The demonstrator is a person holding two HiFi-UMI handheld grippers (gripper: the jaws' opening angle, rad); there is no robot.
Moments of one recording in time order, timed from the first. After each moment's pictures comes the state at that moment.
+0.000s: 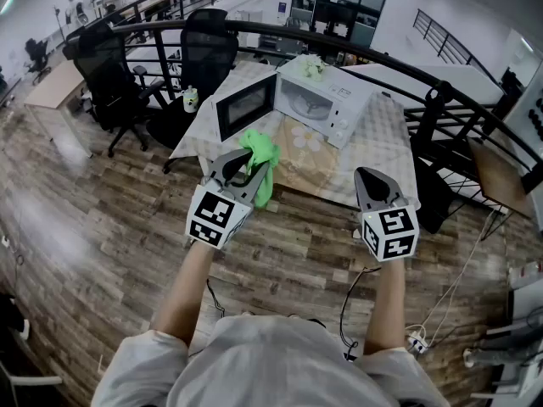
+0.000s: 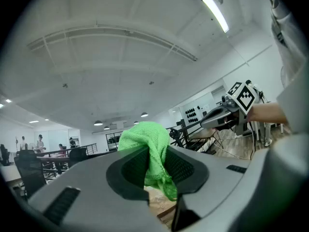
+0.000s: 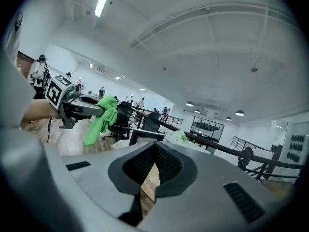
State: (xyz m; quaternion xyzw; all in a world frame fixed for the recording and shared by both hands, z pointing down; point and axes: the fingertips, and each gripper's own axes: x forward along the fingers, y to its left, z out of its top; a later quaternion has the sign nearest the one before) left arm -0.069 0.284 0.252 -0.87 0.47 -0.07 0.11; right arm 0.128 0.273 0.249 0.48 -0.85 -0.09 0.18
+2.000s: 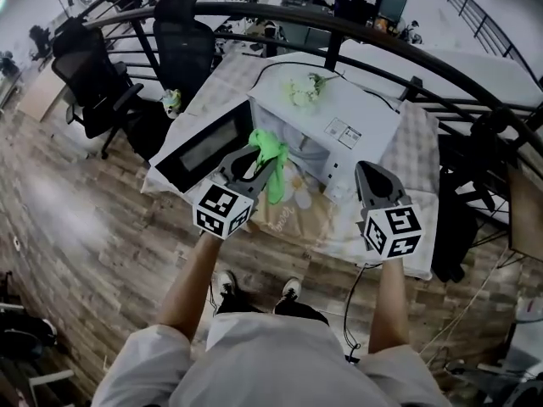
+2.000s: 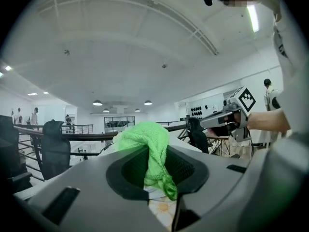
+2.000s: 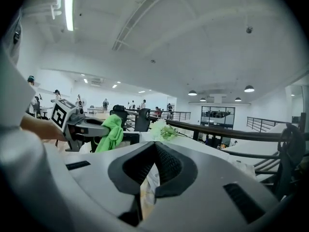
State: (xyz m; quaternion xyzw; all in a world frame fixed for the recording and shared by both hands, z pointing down) left arm 0.006 -0.161 0.341 -0.88 0.48 -0.07 0.01; right arm 0.185 -0.170 0.317 0.43 -0.89 0.01 0.13
